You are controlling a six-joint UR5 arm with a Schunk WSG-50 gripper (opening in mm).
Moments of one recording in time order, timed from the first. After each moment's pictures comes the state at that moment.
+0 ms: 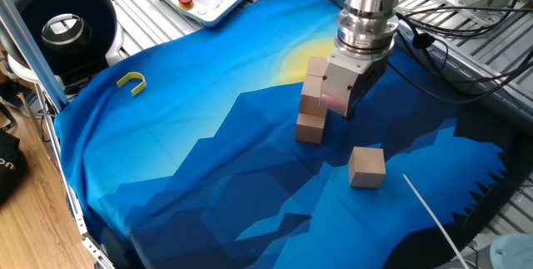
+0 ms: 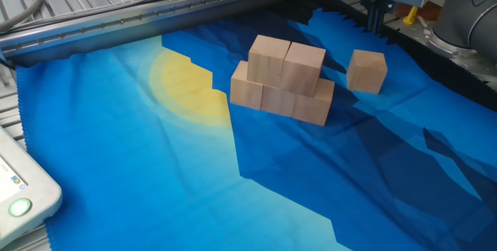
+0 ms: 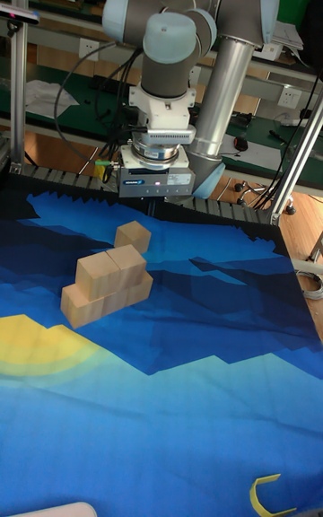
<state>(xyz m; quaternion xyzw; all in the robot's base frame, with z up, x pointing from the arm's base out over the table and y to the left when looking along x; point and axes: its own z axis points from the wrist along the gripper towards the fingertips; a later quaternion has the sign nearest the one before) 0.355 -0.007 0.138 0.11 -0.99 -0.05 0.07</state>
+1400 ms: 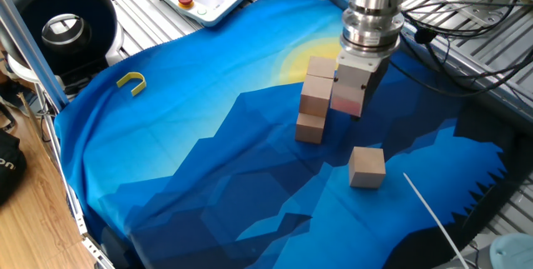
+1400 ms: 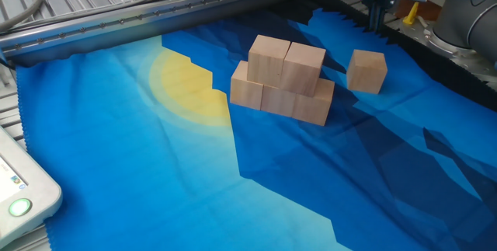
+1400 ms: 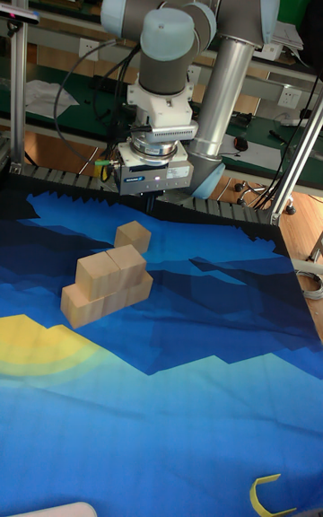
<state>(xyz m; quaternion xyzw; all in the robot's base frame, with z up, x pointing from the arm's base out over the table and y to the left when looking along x) 0.340 -0.013 0.151 0.16 -0.98 -0.04 0.09</state>
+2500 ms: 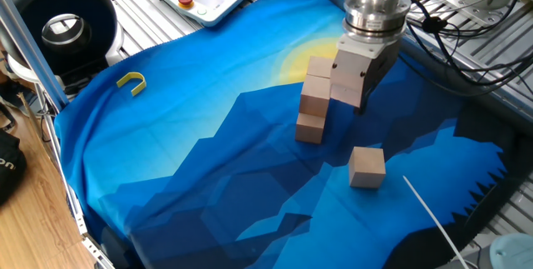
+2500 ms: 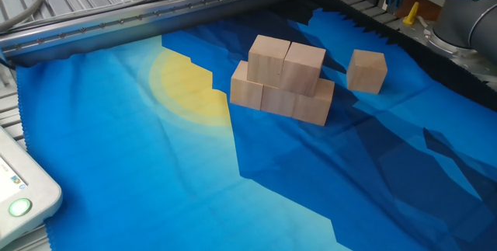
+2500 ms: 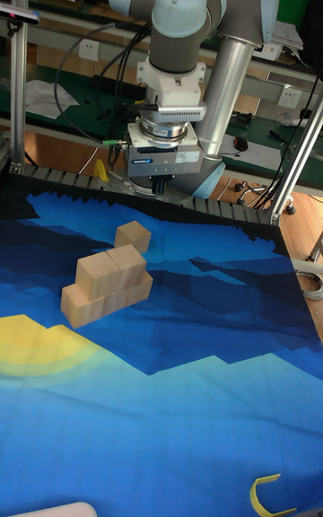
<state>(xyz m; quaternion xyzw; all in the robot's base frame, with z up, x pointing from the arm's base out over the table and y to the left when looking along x) 0.334 0.000 0.181 0.13 -0.99 -0.06 0.10</state>
